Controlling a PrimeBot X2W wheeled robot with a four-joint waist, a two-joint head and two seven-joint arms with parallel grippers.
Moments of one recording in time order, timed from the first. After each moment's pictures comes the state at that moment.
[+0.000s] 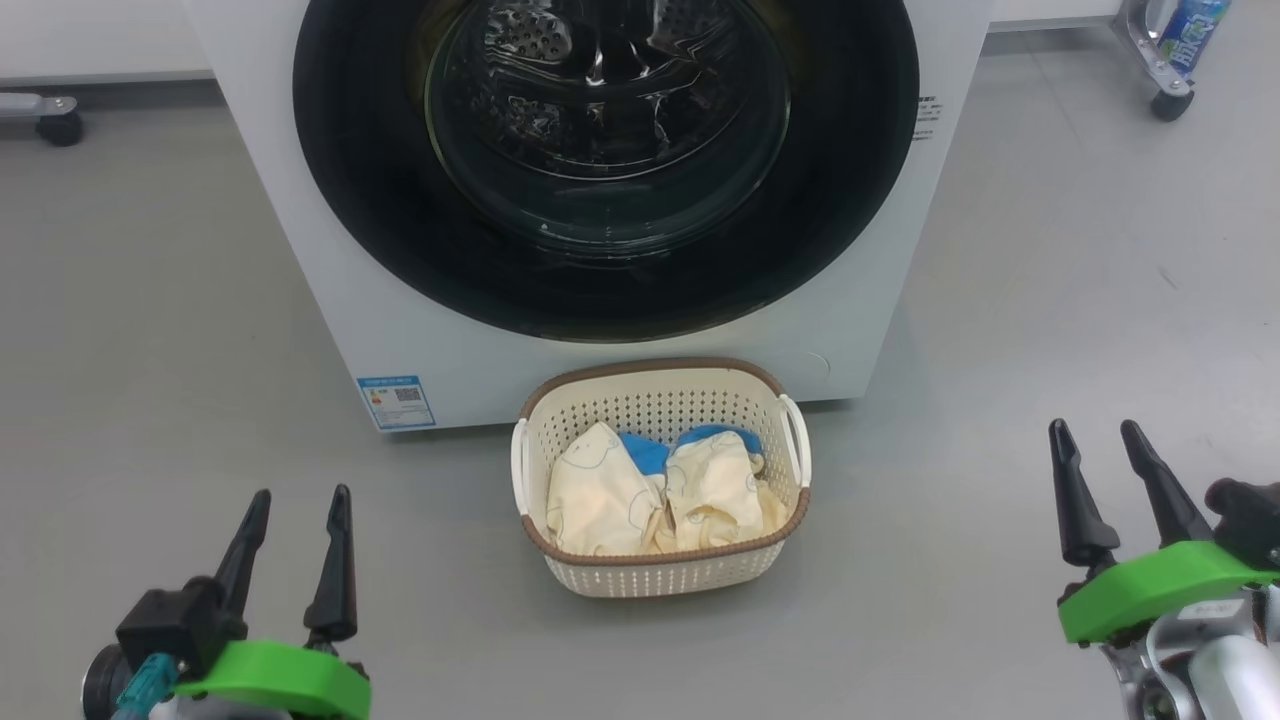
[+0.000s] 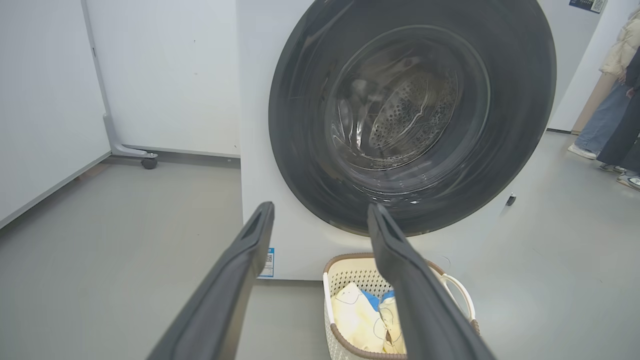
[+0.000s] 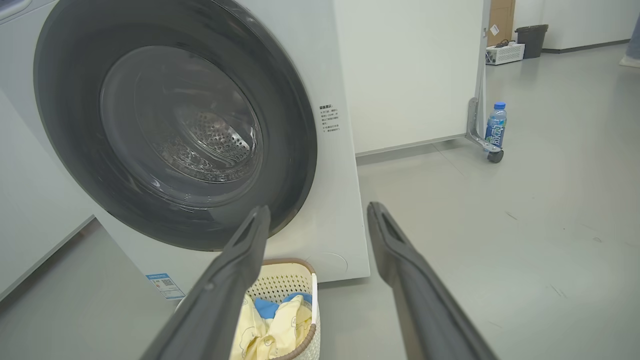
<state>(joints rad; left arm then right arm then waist) -0.08 0.19 -0.17 0.23 -0.36 -0.10 -0.24 -0.05 -0.20 0.06 0.24 0.42 0.13 -0.22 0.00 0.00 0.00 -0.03</state>
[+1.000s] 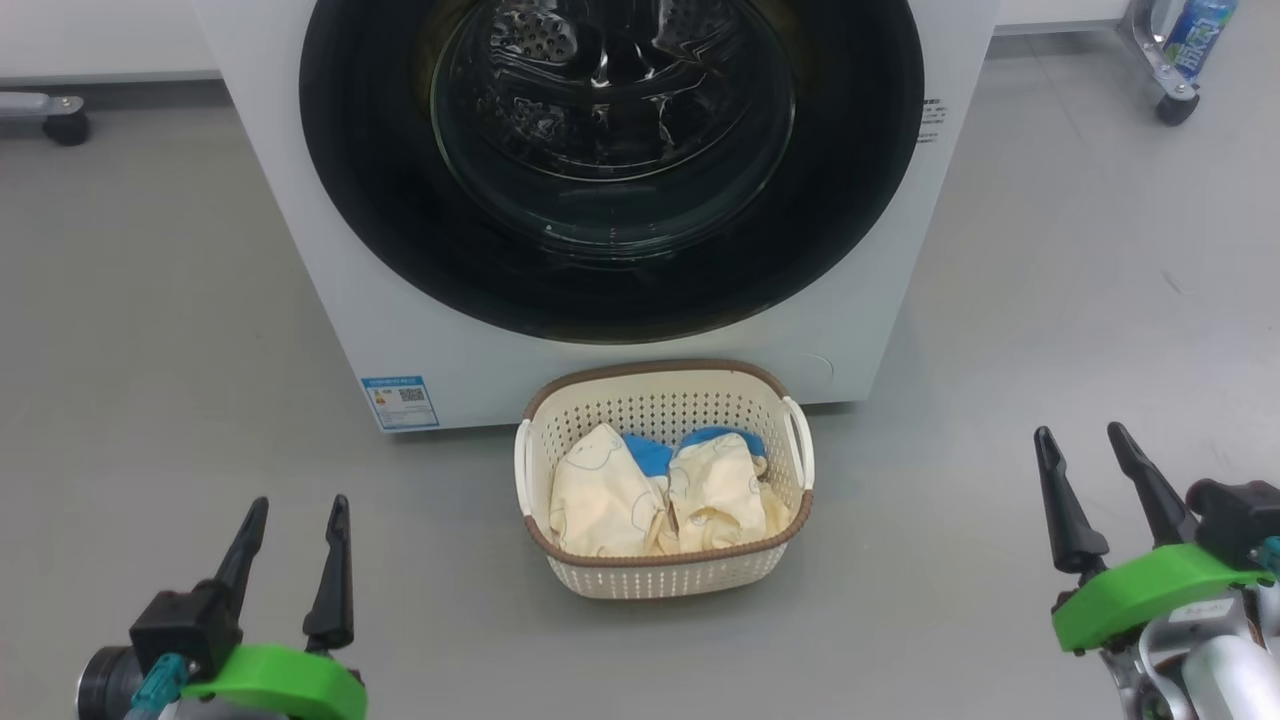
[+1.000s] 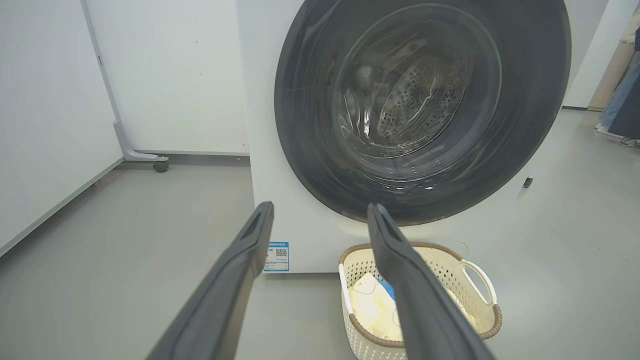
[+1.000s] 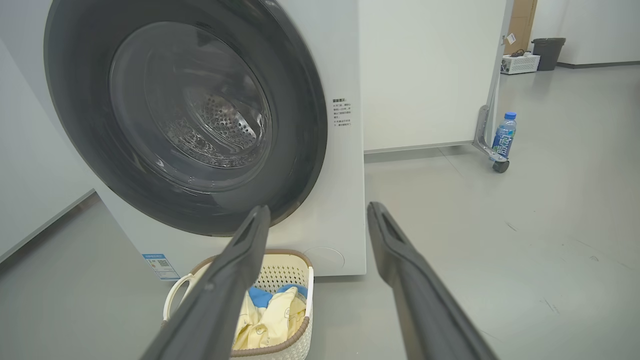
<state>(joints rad) -0.09 0.20 -0.17 0.27 -0.30 -0.05 -0.25 -0.05 -0.22 0.09 0.25 0.36 0.13 -0.22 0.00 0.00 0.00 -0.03</state>
